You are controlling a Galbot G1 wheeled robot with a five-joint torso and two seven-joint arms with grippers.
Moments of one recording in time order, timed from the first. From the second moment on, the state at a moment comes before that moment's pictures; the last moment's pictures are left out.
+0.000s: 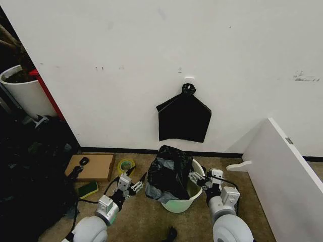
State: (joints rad) left arm 1.36 -0.84 -0.06 -1.94 -0.39 -0.11 -0.09; right arm -1.48 1.21 0.17 2.15 0.54 -0.24 0.53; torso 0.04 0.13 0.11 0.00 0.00
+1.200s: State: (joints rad) left arm 0.91 -0.87 0.33 -1.92 -0.71 0.42 -0.36; right arm -1.48 1.20 0.19 2.16 0.56 -0.25 0.55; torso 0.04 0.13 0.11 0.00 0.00
